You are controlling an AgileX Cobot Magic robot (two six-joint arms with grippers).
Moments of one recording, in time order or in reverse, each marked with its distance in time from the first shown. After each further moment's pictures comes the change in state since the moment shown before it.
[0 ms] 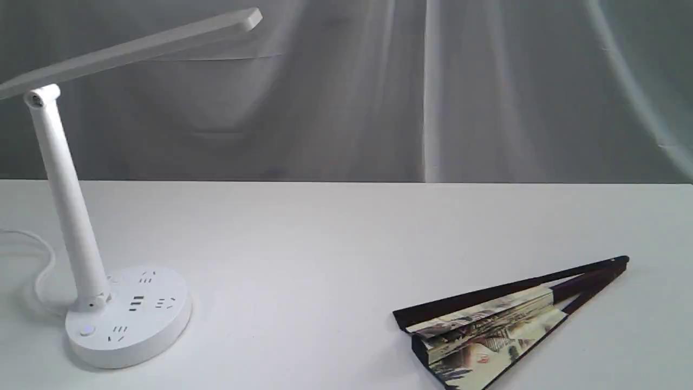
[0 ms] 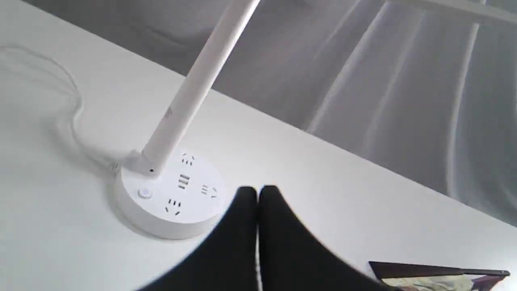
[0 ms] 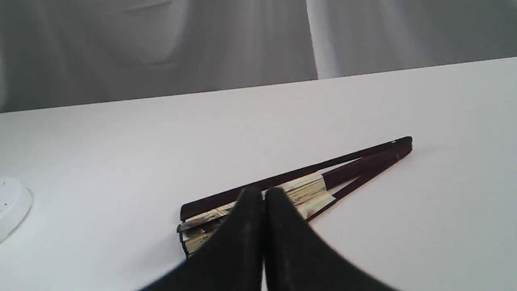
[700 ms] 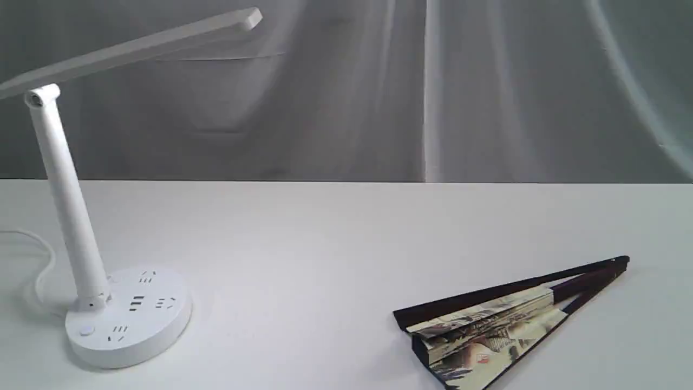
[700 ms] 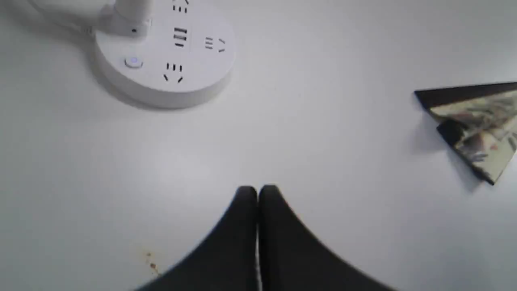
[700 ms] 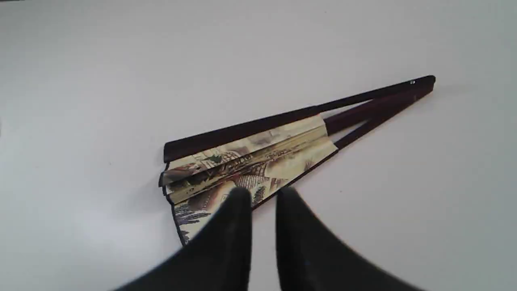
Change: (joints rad) left arm 0.000 0.486 -0.085 -0.196 0.130 0.410; right arm 0.000 0.537 -0.316 -0.004 0.139 -0.056
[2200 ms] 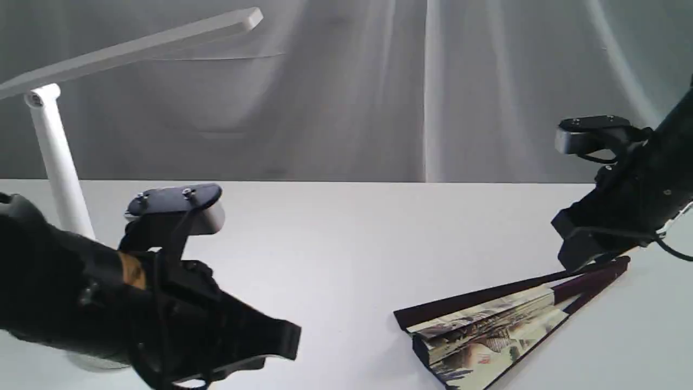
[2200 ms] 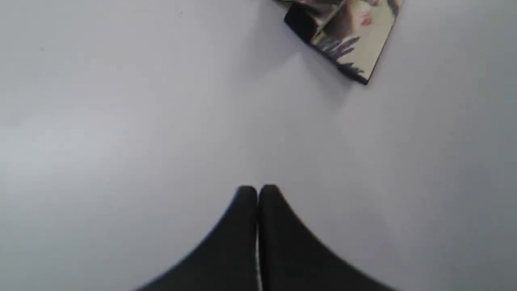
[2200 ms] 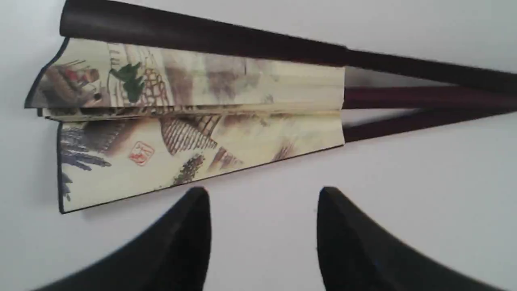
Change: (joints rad) left arm -0.653 0.750 -0.392 0.149 -0.193 -0.283; right arm 0.000 0.989 -0.770 -0.092 0.436 -0.311
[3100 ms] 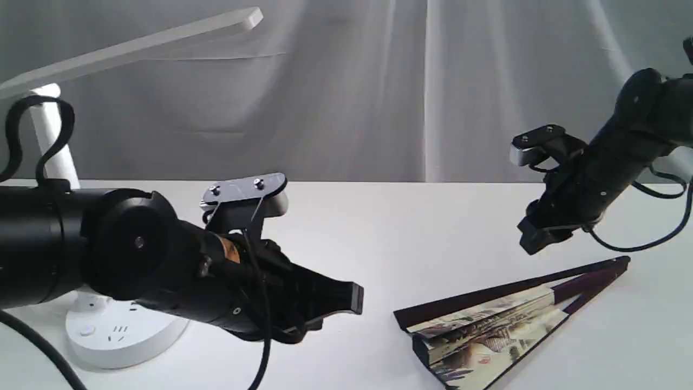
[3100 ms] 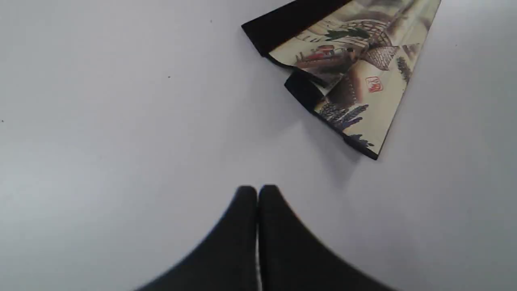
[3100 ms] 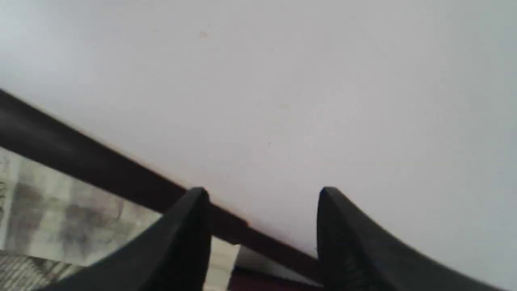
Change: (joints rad) left arm -0.005 0.197 -0.111 -0.029 -0.134 0.000; right arm 0.008 0.325 -0.339 -0.003 -0.090 -0.262
